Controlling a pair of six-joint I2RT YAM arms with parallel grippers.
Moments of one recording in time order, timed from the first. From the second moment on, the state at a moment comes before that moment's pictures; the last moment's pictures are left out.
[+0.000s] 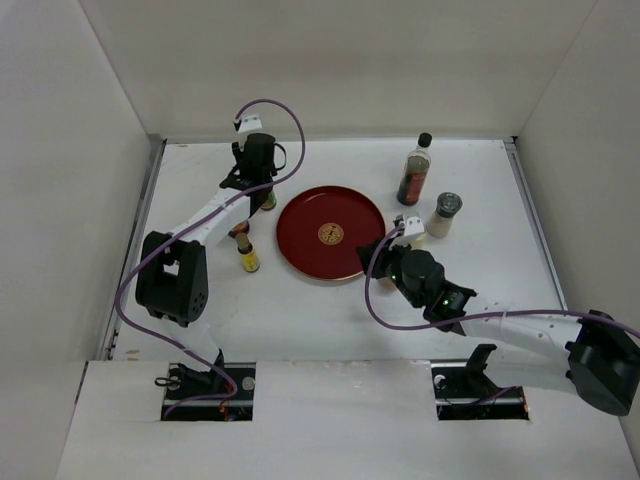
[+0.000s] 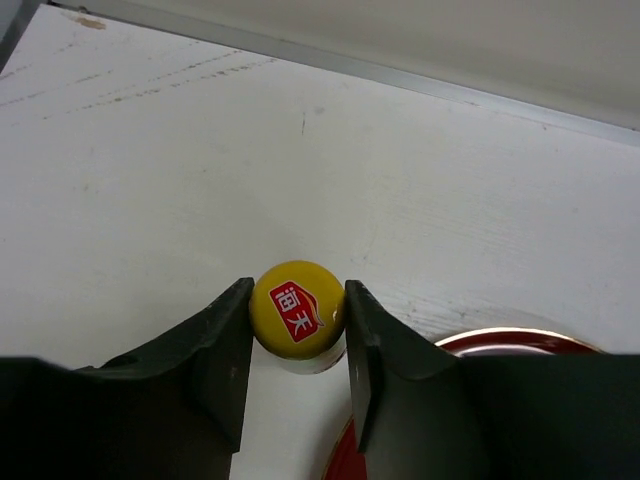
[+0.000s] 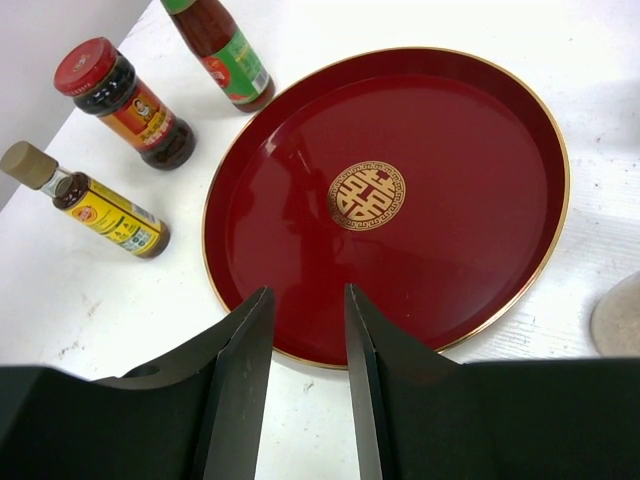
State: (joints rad) left arm -0.34 1.75 1.33 -0.02 -0.53 -0.32; right arm 0.90 1.11 0.50 0.42 0.41 0.43
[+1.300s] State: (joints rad) left arm -0.64 1.60 1.33 -0.01 -0.53 -0.26; right arm 0.80 1.07 0.45 0.44 0.41 0.47
